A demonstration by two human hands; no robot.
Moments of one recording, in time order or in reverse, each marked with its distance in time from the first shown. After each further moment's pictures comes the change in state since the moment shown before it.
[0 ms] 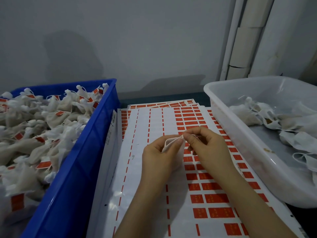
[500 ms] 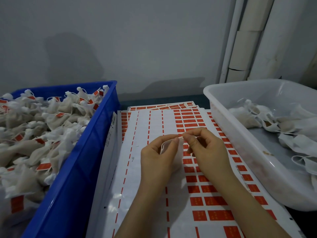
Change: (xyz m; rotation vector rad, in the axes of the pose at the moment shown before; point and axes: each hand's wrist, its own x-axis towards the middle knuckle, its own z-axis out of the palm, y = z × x) left_hand -0.003 0.006 0.000 -0.019 0.080 0.075; right_hand -0.004 -0.006 0.004 -0.002 0.065 -0.036
